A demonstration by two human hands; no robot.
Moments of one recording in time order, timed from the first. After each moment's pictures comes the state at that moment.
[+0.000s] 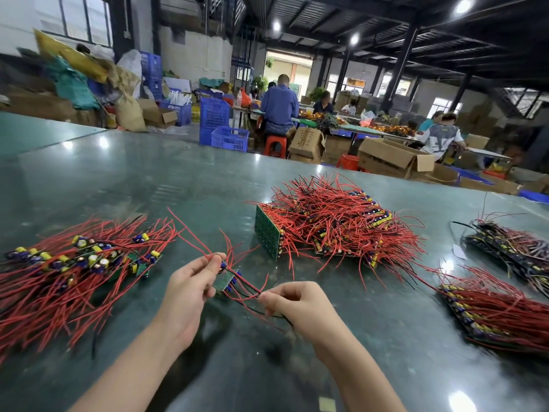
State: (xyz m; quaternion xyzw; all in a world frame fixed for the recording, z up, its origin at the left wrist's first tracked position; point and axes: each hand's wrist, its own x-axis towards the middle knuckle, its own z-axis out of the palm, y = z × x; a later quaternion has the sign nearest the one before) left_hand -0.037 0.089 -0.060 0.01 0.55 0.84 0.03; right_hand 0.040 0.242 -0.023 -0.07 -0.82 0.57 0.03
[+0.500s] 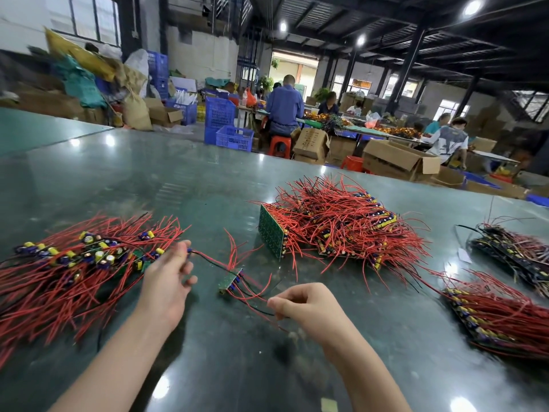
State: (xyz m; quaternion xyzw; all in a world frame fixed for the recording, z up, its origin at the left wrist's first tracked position) left_hand -0.063 0.059 -0.060 -0.09 0.46 0.88 -0.01; right_hand 0.039 0.250 -0.023 -0.09 -0.85 0.52 0.01
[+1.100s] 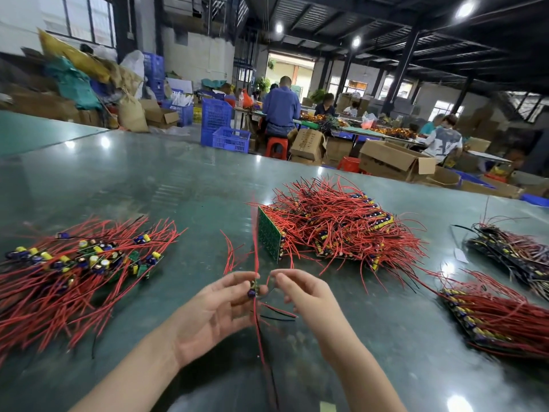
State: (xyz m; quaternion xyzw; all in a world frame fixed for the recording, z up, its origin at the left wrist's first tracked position) left_hand -0.020 0.087 -0.054 0.08 0.40 0.85 0.34; right_hand 0.033 0.249 -0.023 -0.08 -0.78 0.61 0.09
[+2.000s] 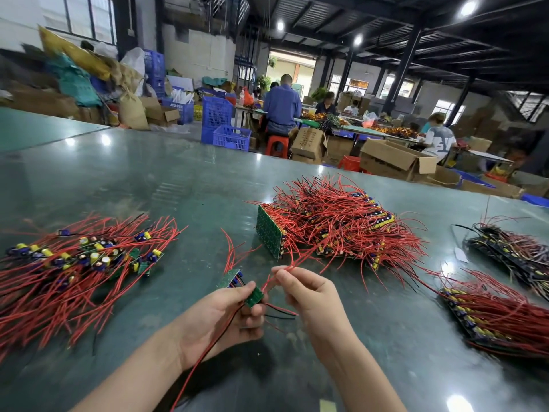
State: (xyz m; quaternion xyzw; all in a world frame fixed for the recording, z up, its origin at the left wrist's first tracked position) left_hand -0.016 0.095 -0.056 0.09 0.41 0.80 0.42; right_hand 0.033 0.247 -0.029 -0.04 -0.70 0.71 0.11
